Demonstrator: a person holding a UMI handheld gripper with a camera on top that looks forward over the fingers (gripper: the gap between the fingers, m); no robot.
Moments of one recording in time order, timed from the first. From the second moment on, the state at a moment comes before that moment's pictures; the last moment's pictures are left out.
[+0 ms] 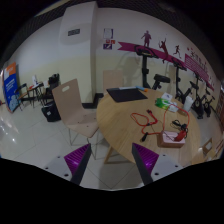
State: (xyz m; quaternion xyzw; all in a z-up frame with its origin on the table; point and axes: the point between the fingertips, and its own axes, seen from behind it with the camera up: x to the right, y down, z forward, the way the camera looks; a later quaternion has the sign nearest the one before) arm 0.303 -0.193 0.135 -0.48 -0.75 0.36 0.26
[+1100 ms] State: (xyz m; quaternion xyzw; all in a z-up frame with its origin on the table) arm 0.215 0.117 0.091 -0.58 -0.64 0.35 0.36
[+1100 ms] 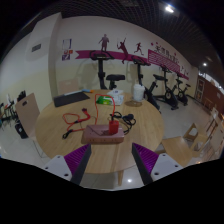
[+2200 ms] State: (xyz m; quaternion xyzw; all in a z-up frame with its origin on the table) arm 0.033 0.105 0.027 -0.54 -0.65 0.40 0.34
